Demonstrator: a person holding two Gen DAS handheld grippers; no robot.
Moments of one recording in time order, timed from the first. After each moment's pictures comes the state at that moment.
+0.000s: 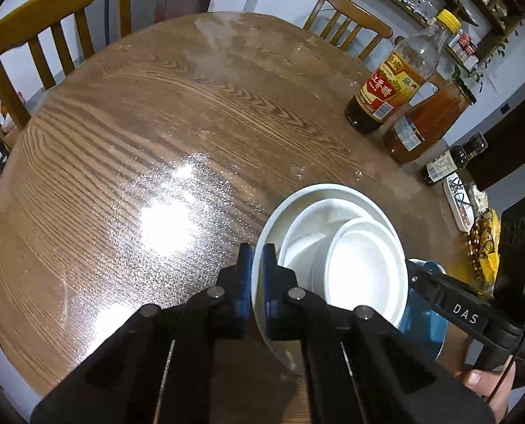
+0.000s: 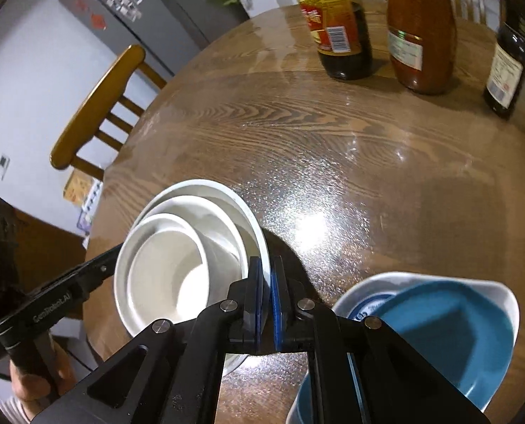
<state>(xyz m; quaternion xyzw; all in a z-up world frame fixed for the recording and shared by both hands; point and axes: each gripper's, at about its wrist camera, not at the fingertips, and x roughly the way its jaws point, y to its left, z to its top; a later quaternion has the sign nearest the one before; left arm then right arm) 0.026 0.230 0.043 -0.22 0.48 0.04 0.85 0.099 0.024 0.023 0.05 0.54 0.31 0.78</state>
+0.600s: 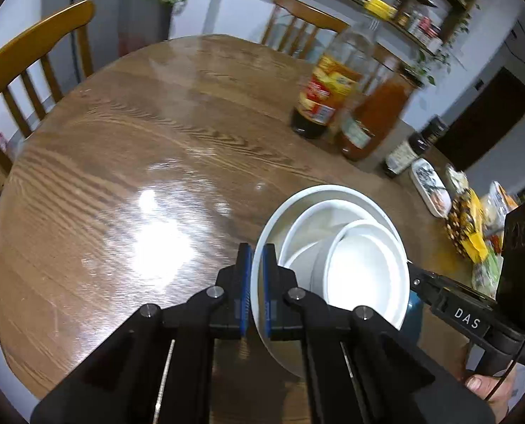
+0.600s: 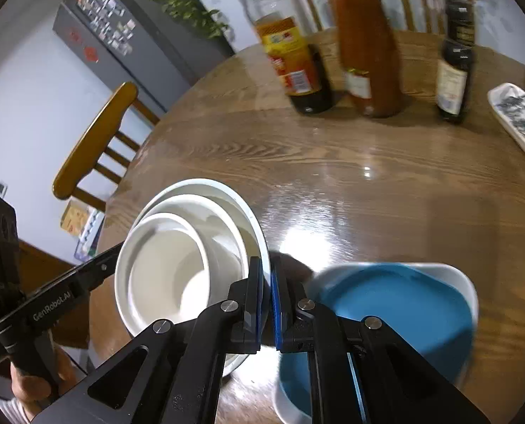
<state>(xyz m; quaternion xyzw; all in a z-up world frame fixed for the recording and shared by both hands) 0.034 0.182 0.077 -0.18 0.45 -0.02 0.87 0.081 -0.019 0.055 0.08 0.49 0.27 0.82</state>
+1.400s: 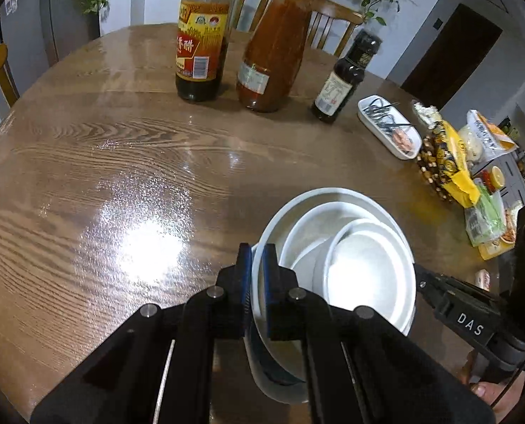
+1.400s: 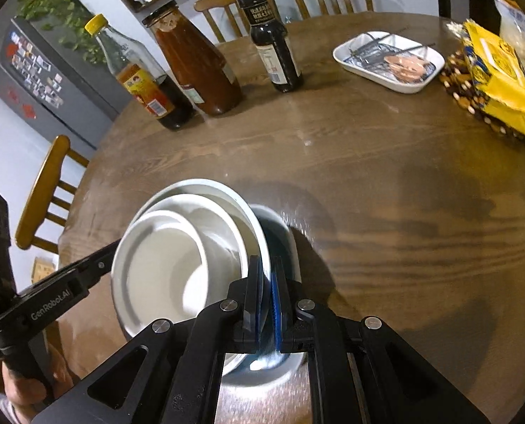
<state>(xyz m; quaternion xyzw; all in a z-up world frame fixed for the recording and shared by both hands) 0.078 0.072 0.054 -0.10 0.48 -0.09 0.86 0.060 -0.142 0.031 0.14 0.50 0.14 0.84</state>
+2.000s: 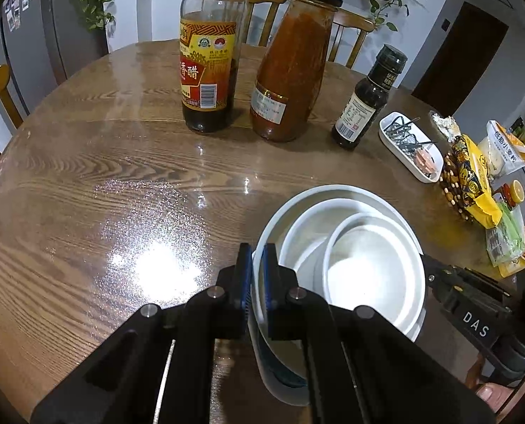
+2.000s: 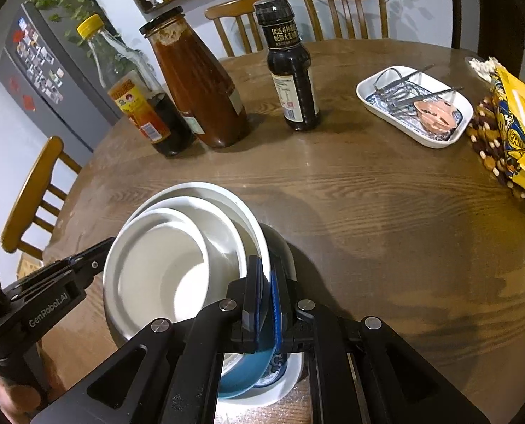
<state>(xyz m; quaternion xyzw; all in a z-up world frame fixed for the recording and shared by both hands) 0.112 0.073 0.058 -0.07 0.47 -0.07 0.88 0.107 -0.128 0.039 0.10 0.47 0.14 0.86</state>
